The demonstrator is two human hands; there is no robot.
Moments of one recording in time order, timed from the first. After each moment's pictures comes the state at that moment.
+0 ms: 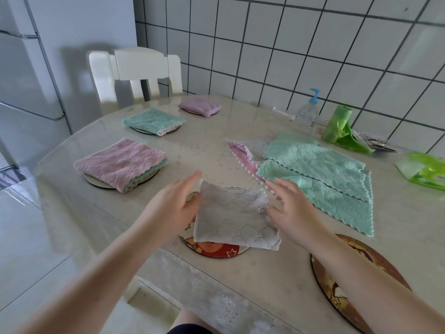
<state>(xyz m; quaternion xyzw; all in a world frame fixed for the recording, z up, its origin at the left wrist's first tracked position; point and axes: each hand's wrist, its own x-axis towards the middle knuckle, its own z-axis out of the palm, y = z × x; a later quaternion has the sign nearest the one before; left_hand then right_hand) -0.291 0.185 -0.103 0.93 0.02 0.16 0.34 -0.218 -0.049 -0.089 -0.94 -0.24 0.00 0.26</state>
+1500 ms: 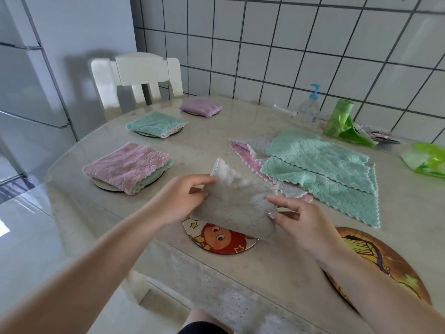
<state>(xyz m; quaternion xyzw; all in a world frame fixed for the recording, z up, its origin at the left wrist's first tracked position) -0.274 0.196 -0.087 0.89 -0.01 0.05 0.44 -0.248 -0.056 -0.089 -0.86 -0.18 0.05 0.48</state>
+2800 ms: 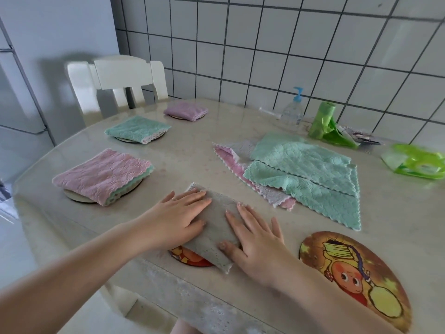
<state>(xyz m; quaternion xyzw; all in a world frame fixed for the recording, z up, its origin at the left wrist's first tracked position) -0.260 0.182 -0.107 0.99 -0.13 -0.03 0.06 -0.258 -0.028 -0.111 -0.95 -0.28 0.09 0.08</state>
